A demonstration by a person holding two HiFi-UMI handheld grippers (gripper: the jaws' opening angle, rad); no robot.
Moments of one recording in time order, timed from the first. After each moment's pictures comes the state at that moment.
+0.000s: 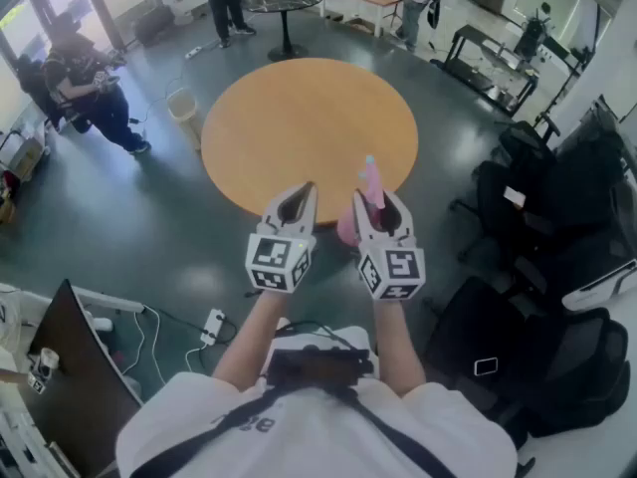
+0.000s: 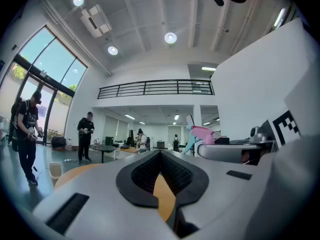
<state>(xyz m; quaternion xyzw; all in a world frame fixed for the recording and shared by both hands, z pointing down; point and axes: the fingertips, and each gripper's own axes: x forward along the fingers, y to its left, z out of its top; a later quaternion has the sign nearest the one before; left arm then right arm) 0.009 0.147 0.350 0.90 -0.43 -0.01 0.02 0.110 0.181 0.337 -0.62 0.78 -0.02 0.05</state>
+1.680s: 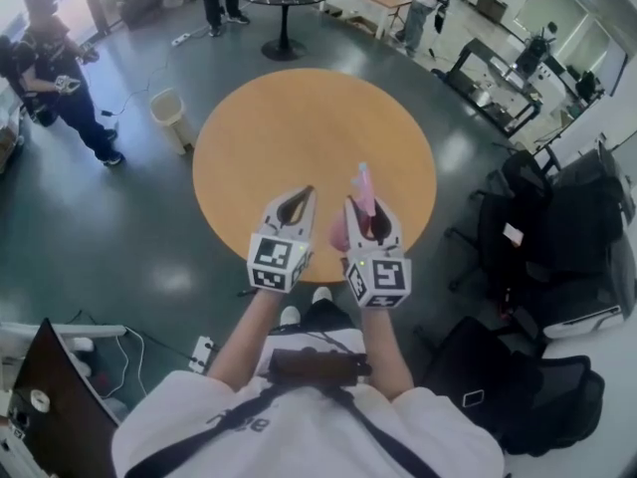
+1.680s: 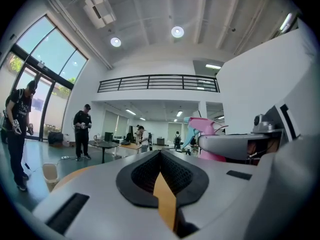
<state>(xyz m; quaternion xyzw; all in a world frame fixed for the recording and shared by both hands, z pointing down) -0.035 -0.087 0.391 0.91 -0.42 0.00 0.04 0.047 -0.046 0.362 -0.63 0.78 0.00 0.00</state>
